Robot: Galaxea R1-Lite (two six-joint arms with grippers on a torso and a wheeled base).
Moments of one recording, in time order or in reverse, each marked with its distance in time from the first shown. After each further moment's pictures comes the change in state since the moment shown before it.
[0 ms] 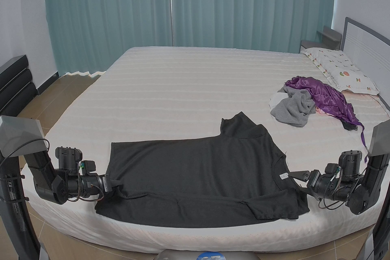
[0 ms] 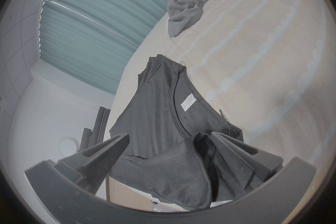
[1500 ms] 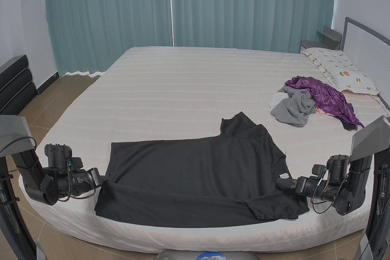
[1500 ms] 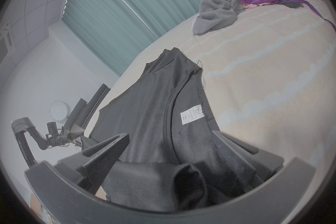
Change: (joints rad) left arm 0.035 -0.119 0.079 -0.002 0.108 -0.182; right arm 0.001 0.240 -0.119 -0.154 0.052 -0.326
